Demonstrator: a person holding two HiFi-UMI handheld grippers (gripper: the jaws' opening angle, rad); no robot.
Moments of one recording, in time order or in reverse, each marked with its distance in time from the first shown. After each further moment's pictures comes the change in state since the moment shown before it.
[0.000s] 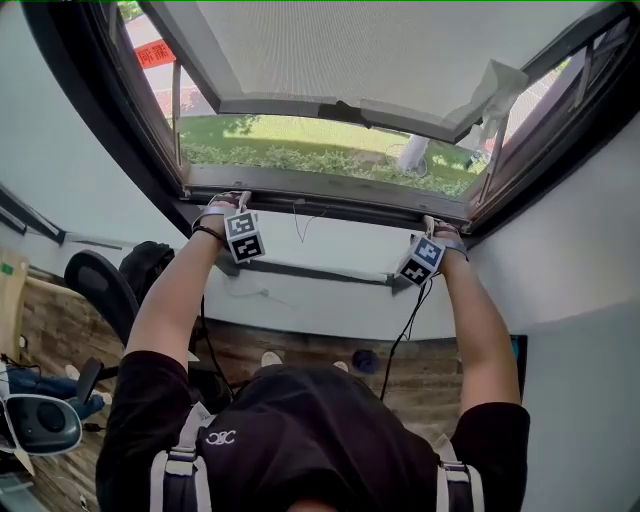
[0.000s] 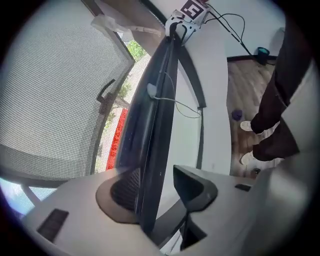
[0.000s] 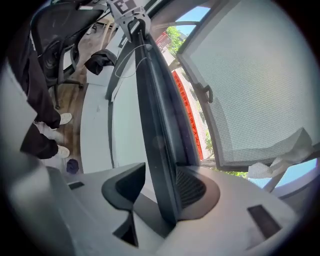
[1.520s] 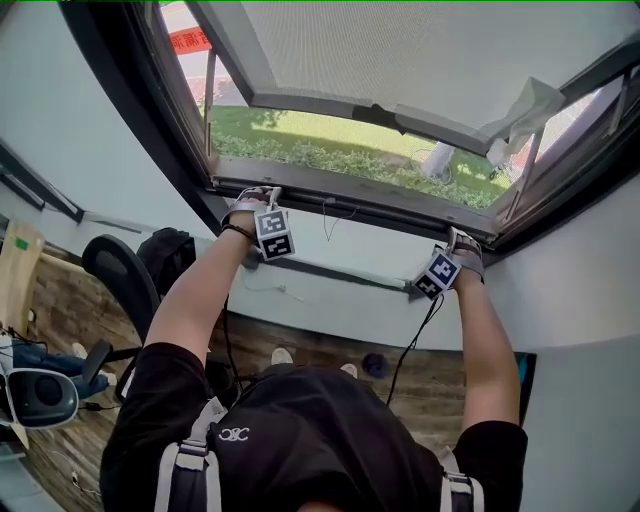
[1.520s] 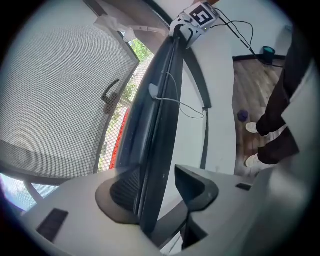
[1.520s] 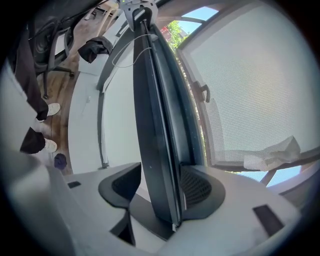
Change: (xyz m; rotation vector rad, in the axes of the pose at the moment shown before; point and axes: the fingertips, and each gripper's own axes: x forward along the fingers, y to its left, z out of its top) left arm 0.006 0.007 0.004 -0.026 0.001 0.057; right arm 0.011 0.002 -0.006 -0.040 0.092 -0.109
